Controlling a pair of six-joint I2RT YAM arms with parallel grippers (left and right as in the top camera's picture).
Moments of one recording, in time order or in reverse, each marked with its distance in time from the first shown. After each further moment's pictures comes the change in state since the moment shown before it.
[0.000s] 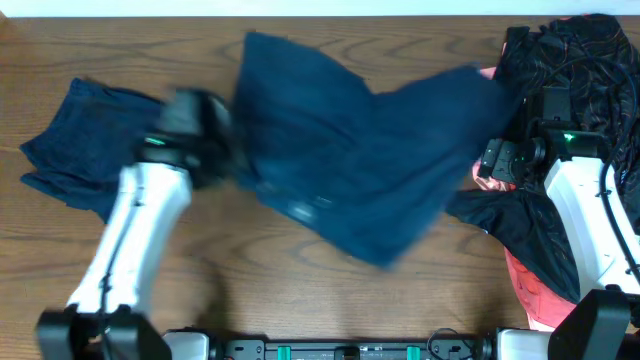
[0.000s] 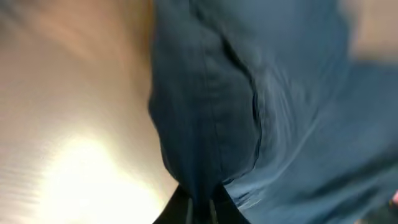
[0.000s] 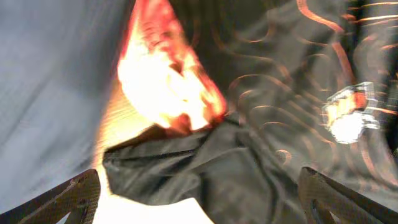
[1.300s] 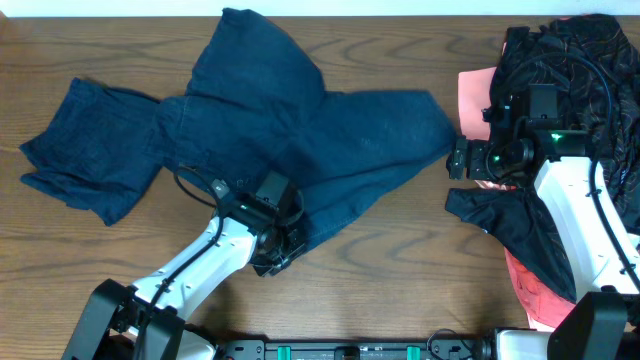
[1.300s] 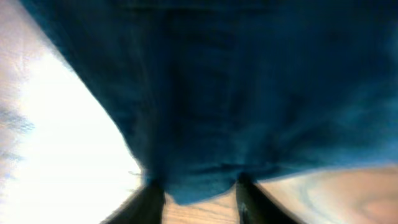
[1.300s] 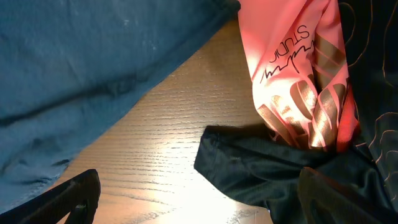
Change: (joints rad) left arm -0.498 -0.009 -0.537 0.143 0.033 -0.678; right arm 0.059 0.000 0.000 0.047 -0.298 -0.170
